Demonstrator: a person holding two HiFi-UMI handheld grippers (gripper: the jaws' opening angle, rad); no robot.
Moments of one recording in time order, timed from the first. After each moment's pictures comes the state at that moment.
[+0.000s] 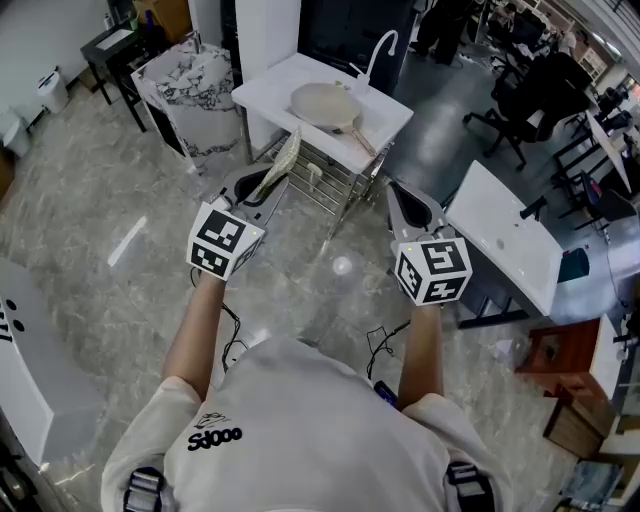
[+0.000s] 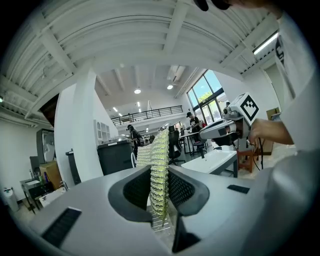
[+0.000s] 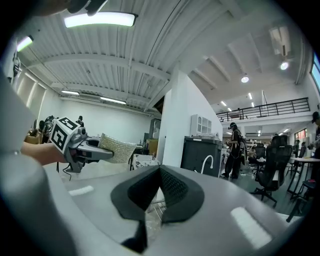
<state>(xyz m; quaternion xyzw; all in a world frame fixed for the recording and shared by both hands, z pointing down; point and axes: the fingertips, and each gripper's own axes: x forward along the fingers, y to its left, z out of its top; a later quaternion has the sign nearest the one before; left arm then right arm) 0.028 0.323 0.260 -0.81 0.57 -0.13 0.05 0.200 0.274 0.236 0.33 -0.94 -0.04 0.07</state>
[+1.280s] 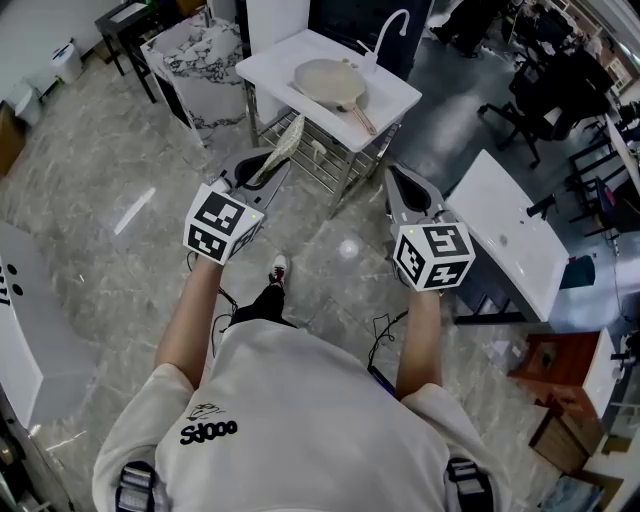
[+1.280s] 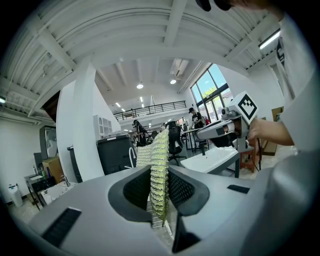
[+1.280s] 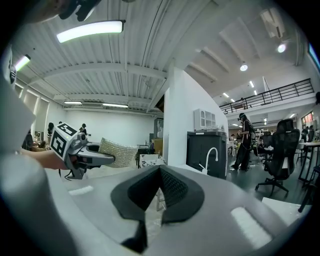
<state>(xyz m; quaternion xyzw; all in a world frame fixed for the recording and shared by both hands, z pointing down) 0.076 0.316 0.280 -0.79 0.59 -0.15 0.03 0.234 0.255 0.258 0.29 -0.95 0.01 0.06</state>
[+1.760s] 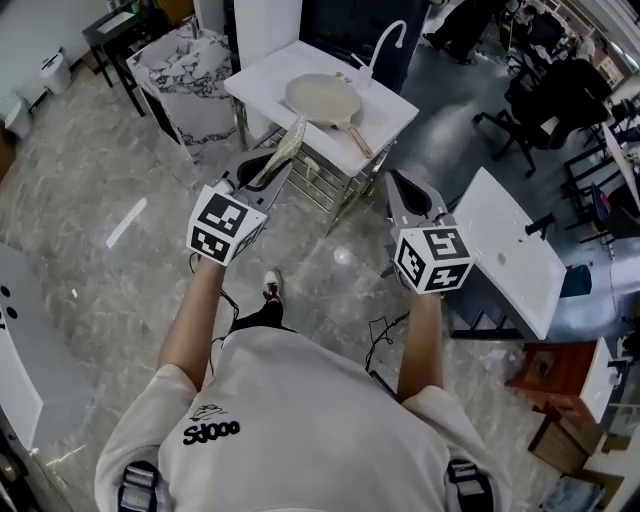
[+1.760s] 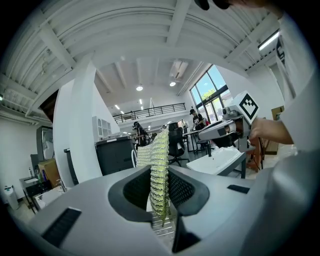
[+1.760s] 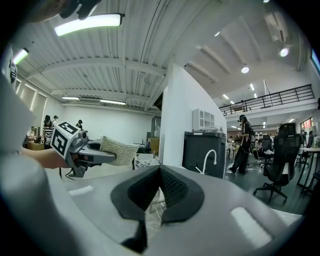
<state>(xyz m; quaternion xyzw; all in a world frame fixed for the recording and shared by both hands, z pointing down) 0.044 0.236 0.281 -0.80 0.59 -0.14 0.04 0.204 0.184 0.259 0.31 -0.95 0.00 0.07</state>
